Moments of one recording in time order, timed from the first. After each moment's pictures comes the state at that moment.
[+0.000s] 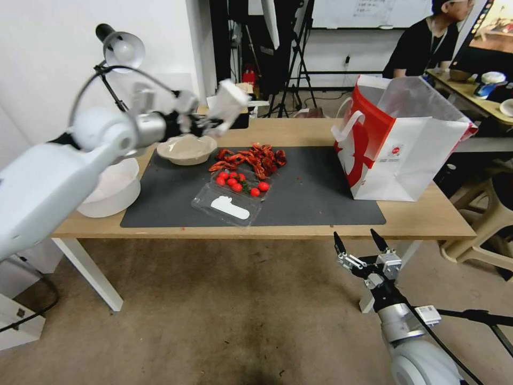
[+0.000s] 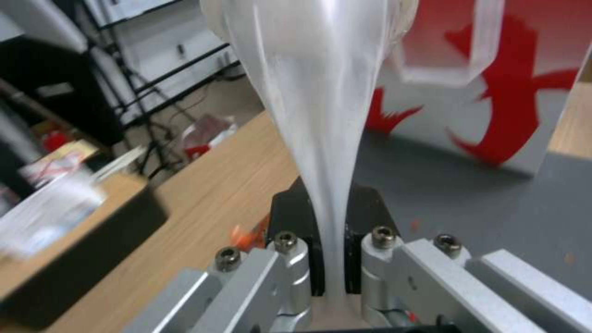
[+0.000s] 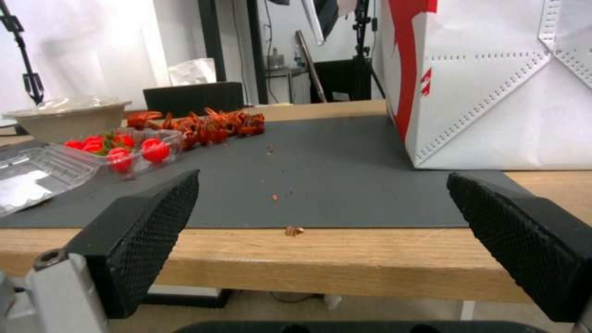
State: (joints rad) left arm -0.05 -0.80 0.42 -1.56 -1.01 0.55 0.29; right arm -1.61 1.03 0.41 2.00 0.47 0.33 0.13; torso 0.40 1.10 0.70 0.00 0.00
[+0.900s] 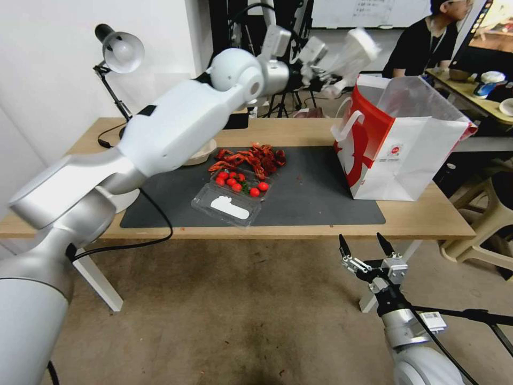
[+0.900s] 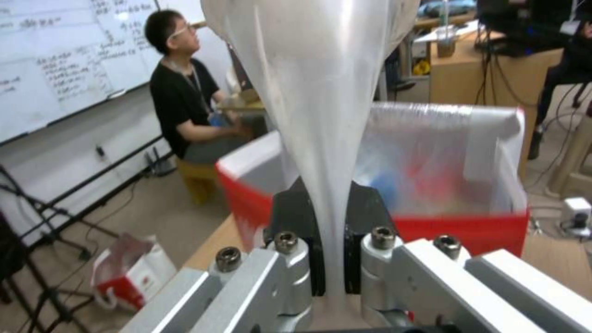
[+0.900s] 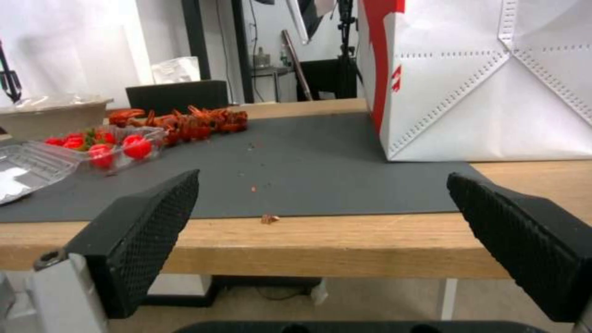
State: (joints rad) left arm -0.32 -1.37 0.54 -1.12 -0.99 0.43 0.32; right arm -1.66 1.06 0.45 2.01 0.45 0.33 0.13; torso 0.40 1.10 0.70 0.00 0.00
